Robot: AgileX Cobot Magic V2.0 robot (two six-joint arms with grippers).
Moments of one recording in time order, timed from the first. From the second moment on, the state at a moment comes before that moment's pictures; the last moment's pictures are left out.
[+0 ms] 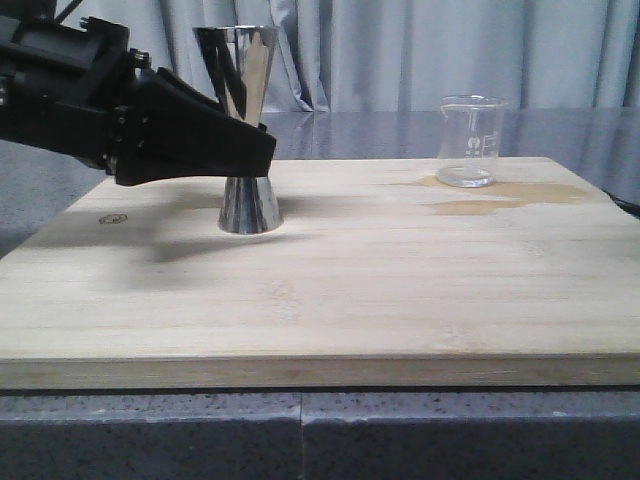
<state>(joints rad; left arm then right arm) -0.26 1.70 -0.87 -1.61 1.16 2.19 0.09 1.03 -0.59 -1.06 -0.72 0.81</state>
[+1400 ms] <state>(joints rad) 0.23 0.86 -0.92 -1.59 0.58 1.76 0.09 0.85 -0.75 -1.12 -0.10 0.81</state>
